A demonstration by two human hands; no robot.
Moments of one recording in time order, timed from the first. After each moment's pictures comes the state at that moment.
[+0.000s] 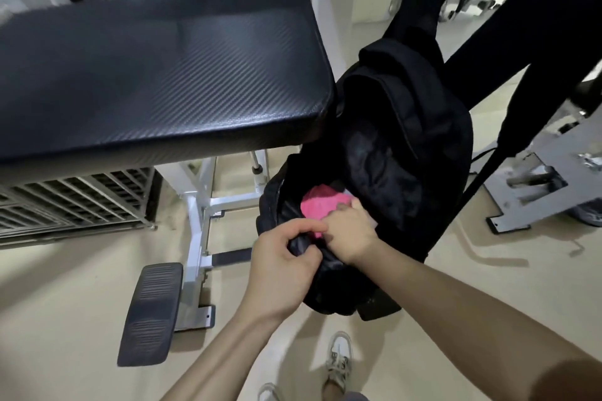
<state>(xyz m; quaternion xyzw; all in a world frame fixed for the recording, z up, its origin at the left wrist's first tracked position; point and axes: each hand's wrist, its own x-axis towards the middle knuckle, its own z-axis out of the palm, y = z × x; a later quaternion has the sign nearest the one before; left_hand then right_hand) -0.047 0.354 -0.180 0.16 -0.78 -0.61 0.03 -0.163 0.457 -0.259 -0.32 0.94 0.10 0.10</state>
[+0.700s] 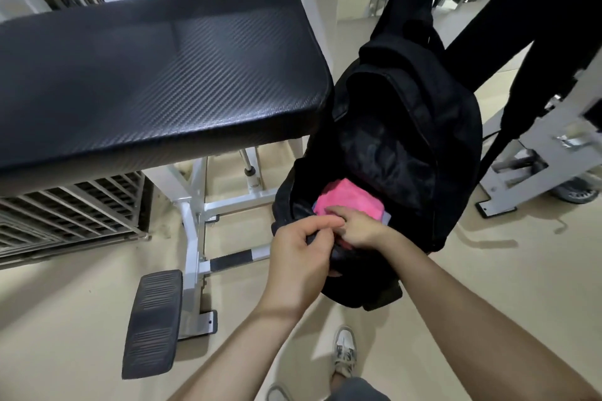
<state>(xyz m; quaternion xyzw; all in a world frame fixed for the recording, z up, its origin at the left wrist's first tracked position) -0.046 0.361 -0.179 0.18 -0.72 -0.67 -0.03 -0.146 0.475 -0.249 -0.08 0.87 -0.33 0.36</state>
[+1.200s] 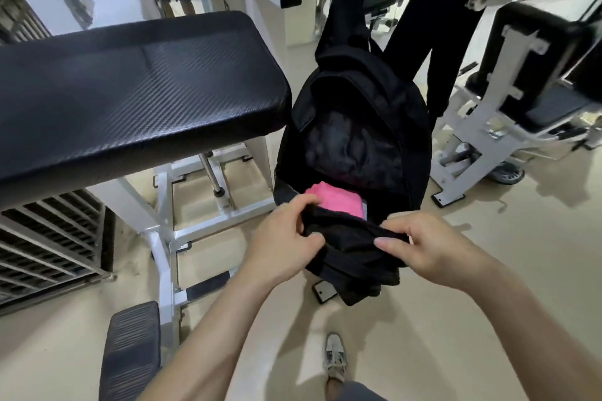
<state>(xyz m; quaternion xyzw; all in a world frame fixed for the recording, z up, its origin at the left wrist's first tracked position) -0.042 0.342 -0.179 -0.05 -0.89 -0.45 -0.10 -0.027 0.569 -0.152 -0.17 0.93 -0.30 0.10</state>
